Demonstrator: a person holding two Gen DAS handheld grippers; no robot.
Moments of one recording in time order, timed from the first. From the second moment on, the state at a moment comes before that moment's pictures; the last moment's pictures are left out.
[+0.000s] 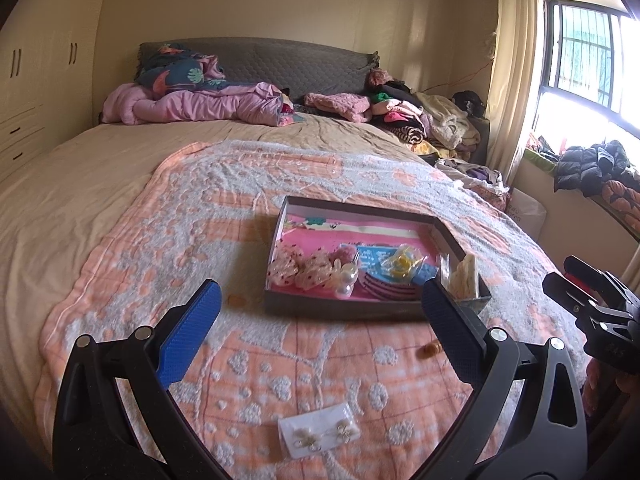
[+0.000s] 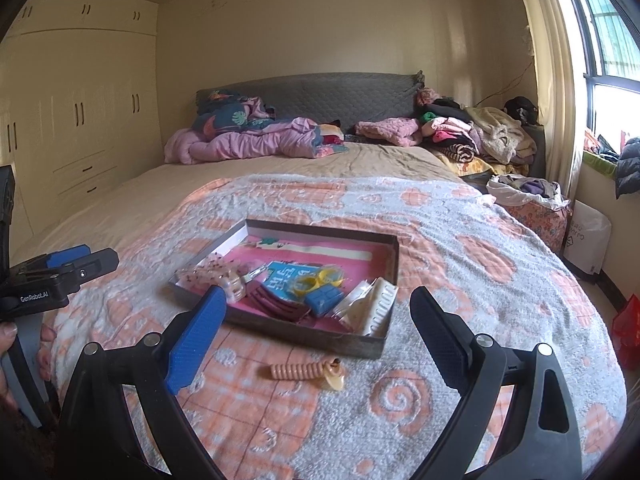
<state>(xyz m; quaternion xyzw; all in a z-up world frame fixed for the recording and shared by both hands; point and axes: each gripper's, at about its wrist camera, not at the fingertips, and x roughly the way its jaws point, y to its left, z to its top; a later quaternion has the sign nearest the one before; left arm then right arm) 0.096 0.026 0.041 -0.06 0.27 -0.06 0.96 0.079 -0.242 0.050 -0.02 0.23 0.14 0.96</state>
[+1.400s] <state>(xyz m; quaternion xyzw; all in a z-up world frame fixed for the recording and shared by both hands) 0.086 0.008 -0.066 -0.06 0.40 -0.09 0.91 0.161 -0.202 -0.075 -0.09 0.39 0.16 0.90</state>
